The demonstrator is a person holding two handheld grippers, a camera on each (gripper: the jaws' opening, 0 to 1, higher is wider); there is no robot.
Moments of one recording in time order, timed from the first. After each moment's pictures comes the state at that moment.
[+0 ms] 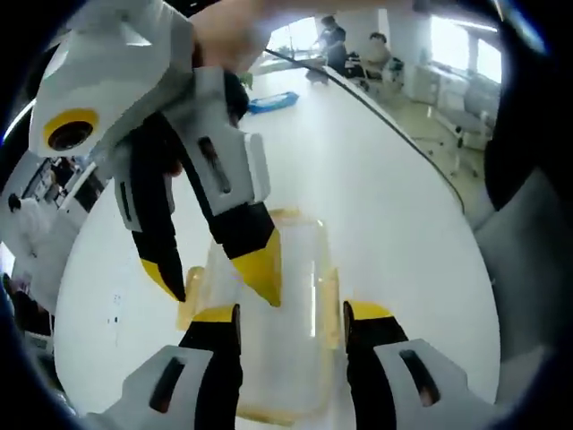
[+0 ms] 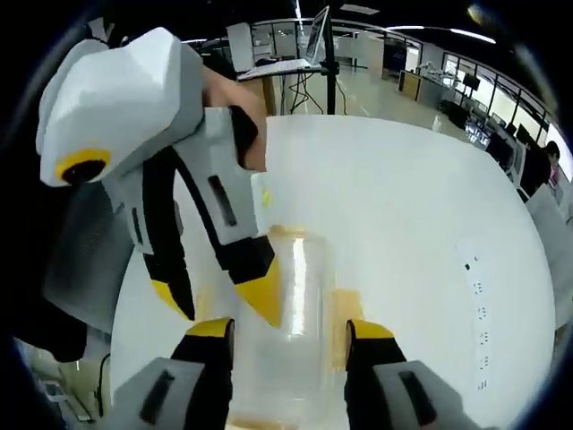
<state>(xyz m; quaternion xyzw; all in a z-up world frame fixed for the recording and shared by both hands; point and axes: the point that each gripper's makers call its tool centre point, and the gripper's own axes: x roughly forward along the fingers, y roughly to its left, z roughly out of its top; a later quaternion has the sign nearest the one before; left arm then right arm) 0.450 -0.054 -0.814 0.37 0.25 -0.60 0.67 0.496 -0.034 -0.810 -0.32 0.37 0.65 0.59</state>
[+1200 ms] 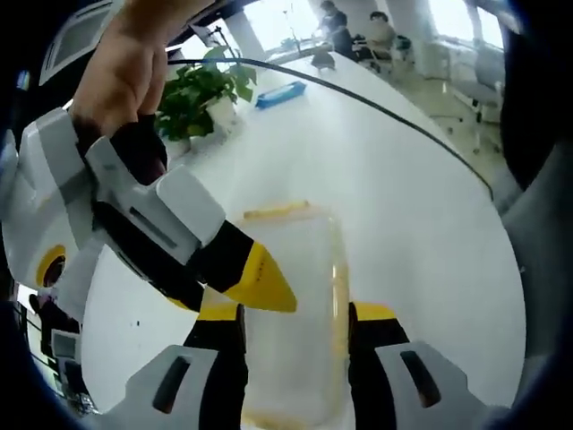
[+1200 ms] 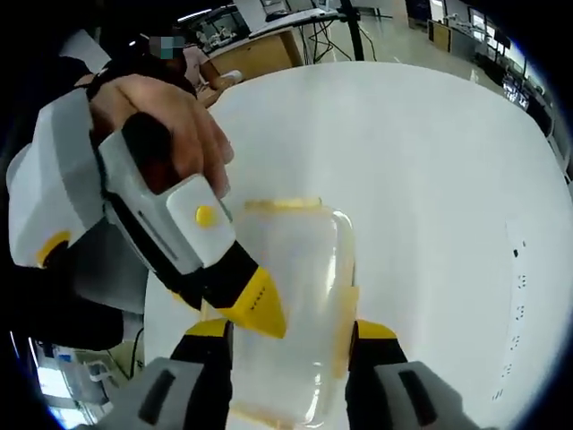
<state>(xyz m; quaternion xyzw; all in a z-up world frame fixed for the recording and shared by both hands) 0.454 -0.058 -0.824 0.38 0.21 -0.57 0.70 0.482 -0.035 -0.831 -0.35 0.49 0.65 0.46</state>
